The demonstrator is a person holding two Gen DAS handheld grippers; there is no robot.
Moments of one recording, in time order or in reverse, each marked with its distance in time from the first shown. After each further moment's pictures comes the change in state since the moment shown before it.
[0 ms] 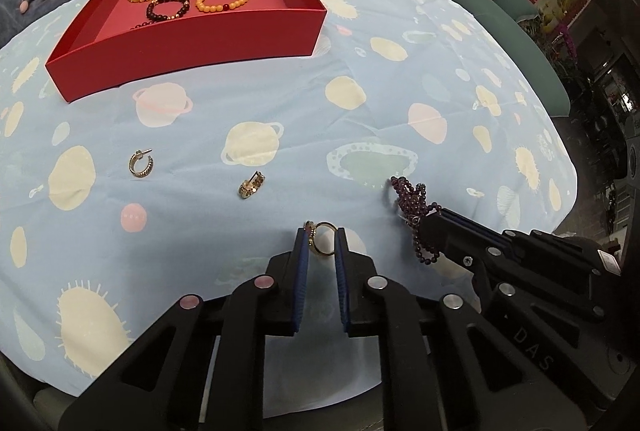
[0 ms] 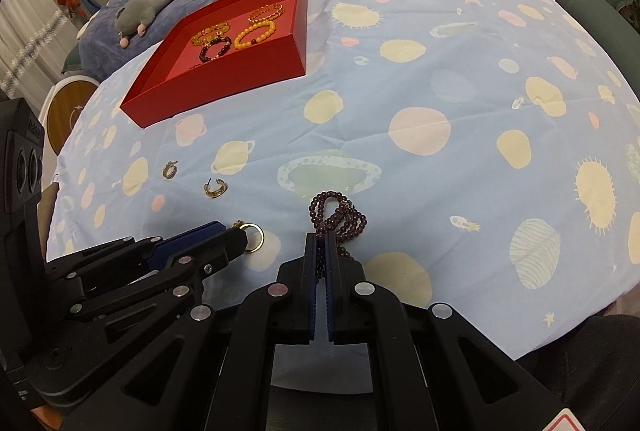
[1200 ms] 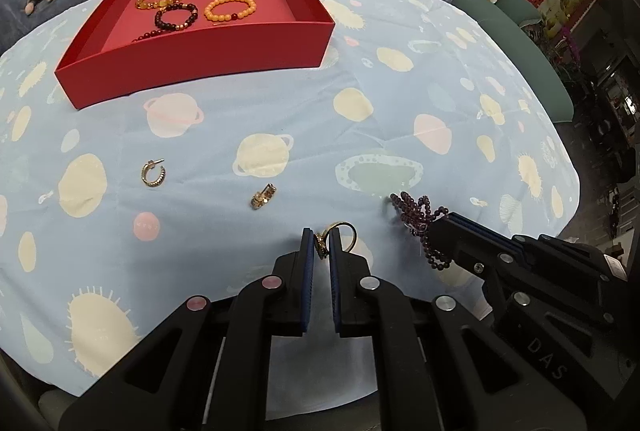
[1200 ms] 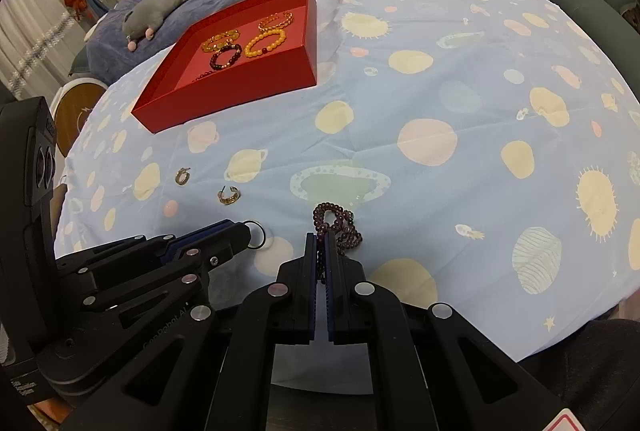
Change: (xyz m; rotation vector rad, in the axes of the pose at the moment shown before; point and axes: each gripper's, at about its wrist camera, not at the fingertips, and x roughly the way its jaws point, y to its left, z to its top) left arm -0.011 0.005 0.005 -0.009 -0.028 0.020; right arm -0.011 0.006 0.004 -0.015 -0.026 0.028
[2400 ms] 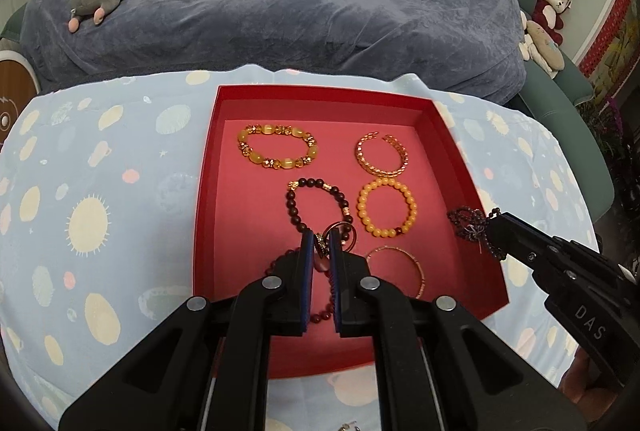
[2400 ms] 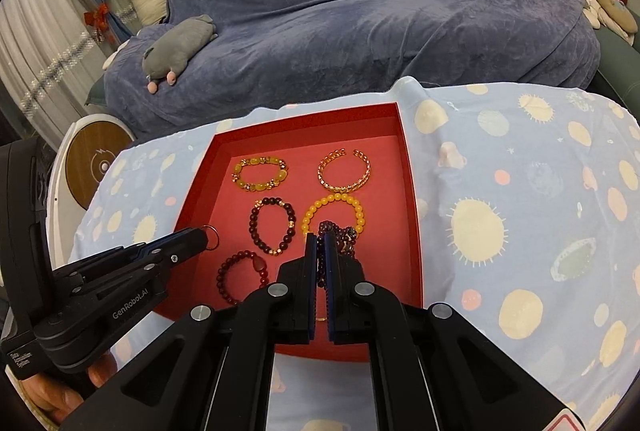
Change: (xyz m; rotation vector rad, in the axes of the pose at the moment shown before) left arm 0.002 0.145 0.188 -0.123 -0.132 0.140; right arm 0.083 0.070 0.207 -0.068 -0.096 0.063
